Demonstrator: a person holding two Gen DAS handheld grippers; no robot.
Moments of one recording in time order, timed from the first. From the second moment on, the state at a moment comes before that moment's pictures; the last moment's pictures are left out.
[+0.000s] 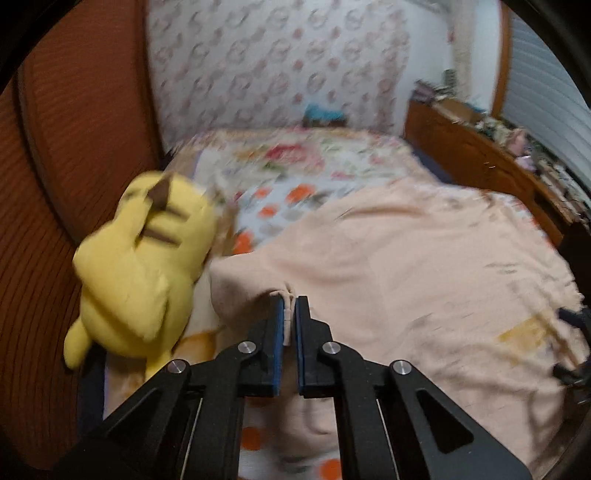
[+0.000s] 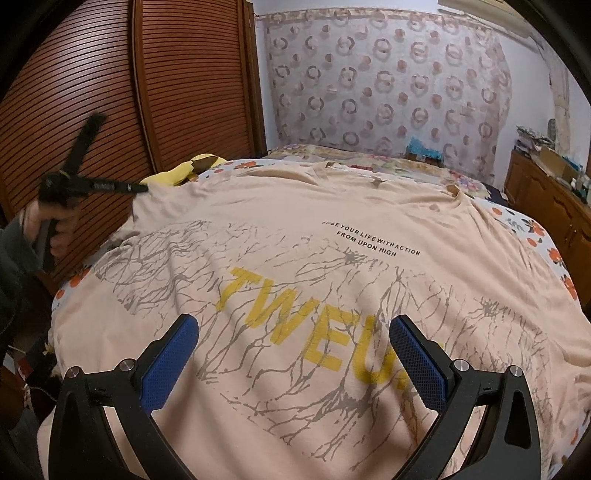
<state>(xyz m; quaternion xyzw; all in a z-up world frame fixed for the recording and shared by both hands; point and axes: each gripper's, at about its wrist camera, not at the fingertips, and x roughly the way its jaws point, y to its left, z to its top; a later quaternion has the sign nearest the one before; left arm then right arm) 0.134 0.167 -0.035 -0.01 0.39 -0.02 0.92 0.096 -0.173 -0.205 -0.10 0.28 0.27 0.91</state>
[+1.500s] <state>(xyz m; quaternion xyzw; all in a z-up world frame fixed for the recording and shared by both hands) 0.109 0.138 -0.109 0.00 0.44 -0.04 0.90 0.165 -0.093 -0.162 -0.17 0.27 0.42 0.85</state>
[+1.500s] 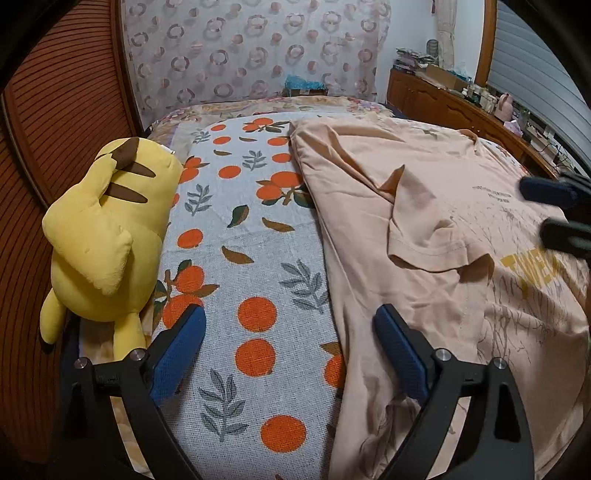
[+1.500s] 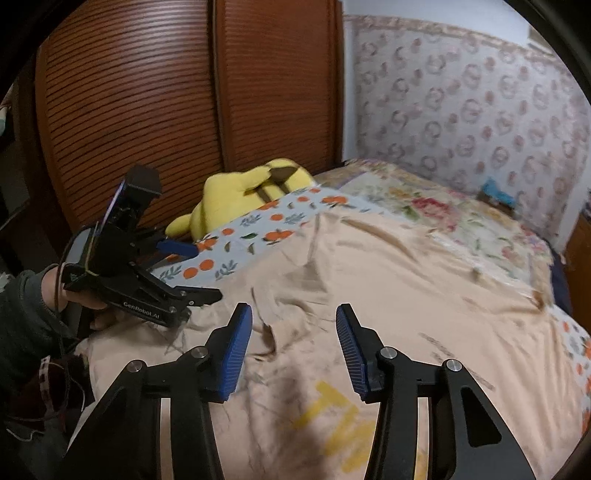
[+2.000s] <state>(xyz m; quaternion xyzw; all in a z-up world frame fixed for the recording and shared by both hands) 0.109 0.139 -0.110 0.00 0.44 -0.04 0.90 0.229 -0.004 -0.210 -0.26 0.32 0.43 0.80</state>
